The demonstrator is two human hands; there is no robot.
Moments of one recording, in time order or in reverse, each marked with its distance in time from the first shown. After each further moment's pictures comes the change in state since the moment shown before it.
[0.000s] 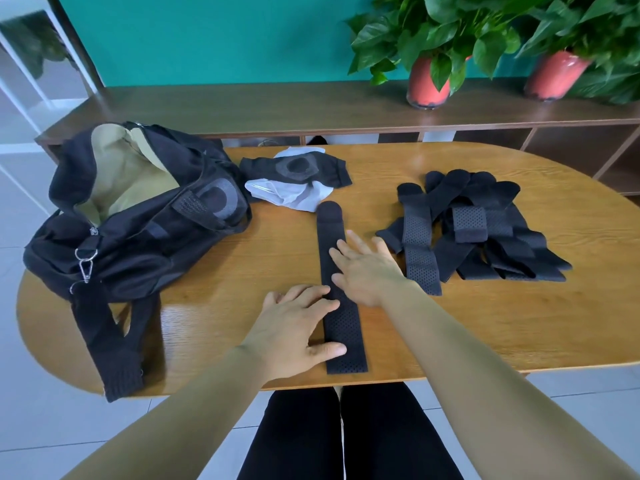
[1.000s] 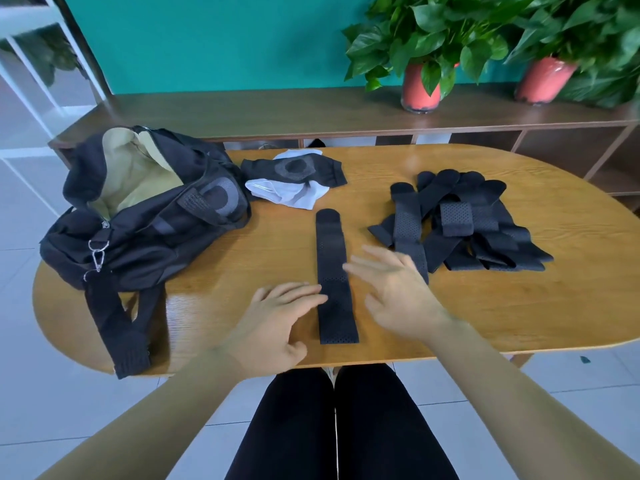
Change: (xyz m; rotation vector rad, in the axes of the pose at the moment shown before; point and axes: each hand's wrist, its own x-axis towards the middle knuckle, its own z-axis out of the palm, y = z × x) left_hand -0.035 0.005 -0.016 -0.219 0.079 0.046; right_hand -0.094 0.013 0.011 0.445 0.464 -0.142
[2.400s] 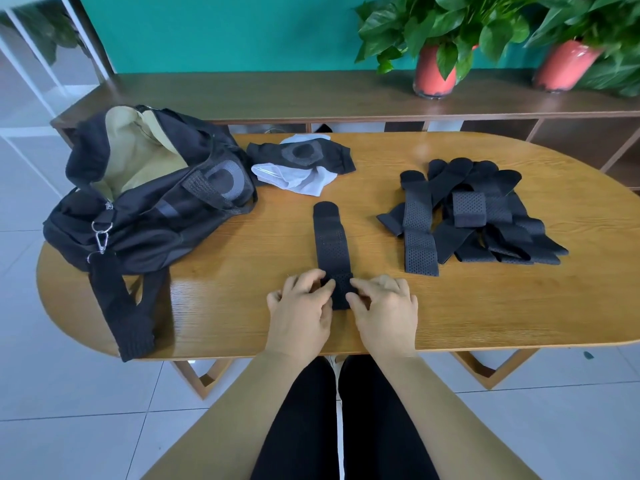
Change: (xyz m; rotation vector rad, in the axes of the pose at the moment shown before) left_hand 0.021 0.027 0.050 0.011 0.331 -0.338; right_hand -0.010 -0.027 0.083 0.084 0.433 0.472
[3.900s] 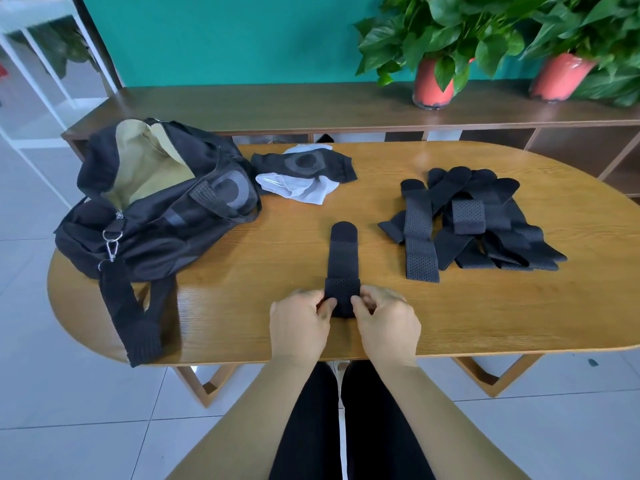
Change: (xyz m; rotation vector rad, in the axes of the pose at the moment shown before) left_hand 0.003 0.005 -0.005 -0.237 0.083 -0.177; right_hand -0.004 -0.010 -0.006 0.131 0.046 0.107
